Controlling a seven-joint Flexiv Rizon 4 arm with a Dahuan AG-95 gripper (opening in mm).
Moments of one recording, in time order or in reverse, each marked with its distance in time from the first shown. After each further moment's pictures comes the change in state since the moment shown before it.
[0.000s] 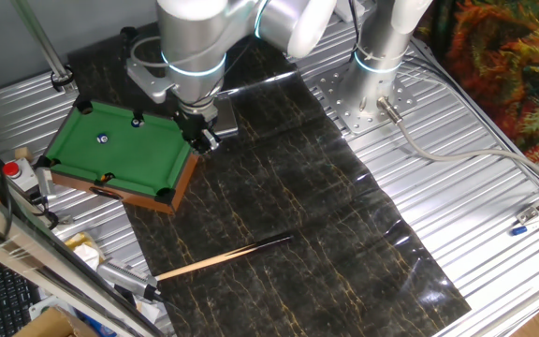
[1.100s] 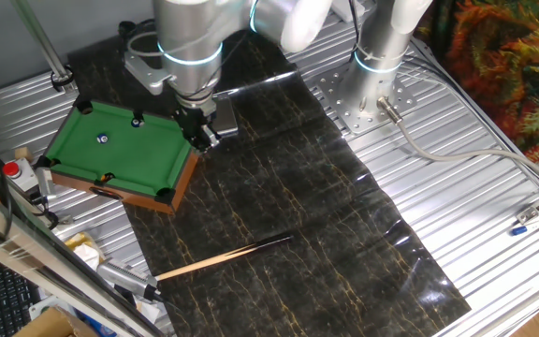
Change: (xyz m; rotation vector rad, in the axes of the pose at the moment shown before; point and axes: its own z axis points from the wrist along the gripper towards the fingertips) arm 0.015 0.003 -0.005 -0.054 -0.052 -0.010
